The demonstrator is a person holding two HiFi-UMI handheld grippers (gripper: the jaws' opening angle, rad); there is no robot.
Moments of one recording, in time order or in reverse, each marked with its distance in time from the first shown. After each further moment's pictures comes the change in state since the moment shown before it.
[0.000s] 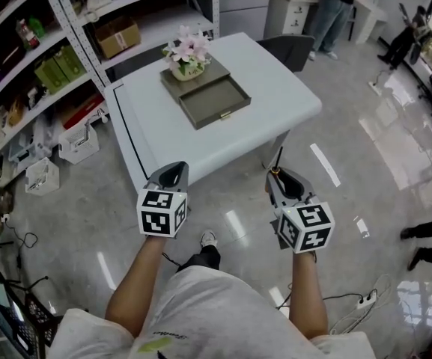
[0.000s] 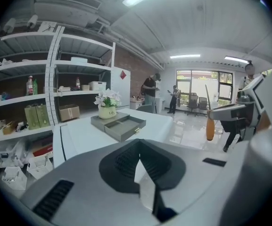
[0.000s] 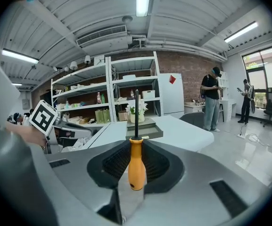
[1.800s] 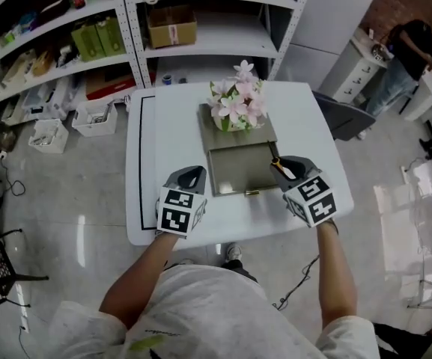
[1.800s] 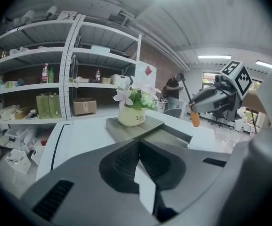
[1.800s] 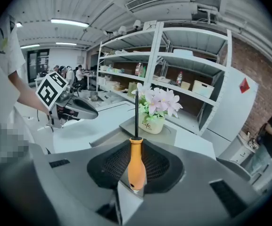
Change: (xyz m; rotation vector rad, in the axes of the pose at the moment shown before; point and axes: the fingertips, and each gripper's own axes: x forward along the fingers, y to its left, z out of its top) left arm 0.180 0.142 0.048 -0.183 0.002 0.215; right arm 0.317 -0.053 0.101 -0.609 0.277 0.470
